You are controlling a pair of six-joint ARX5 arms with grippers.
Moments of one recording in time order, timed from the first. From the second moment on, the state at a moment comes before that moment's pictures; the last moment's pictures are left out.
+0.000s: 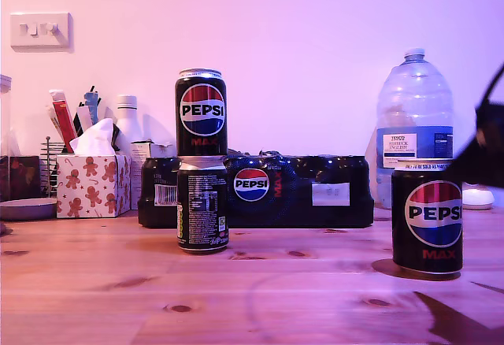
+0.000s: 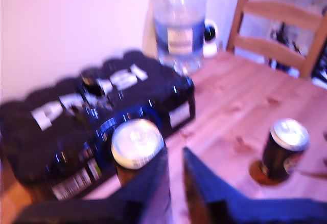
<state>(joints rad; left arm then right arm) -0.42 1.12 1.10 -0.33 0.33 0.11 0.37 0.89 0.04 0.58 0.02 0.00</state>
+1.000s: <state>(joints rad) -0.46 0.94 1.10 -0.47 0.33 0.11 0.35 1.21 0.09 0.74 0.01 0.05</state>
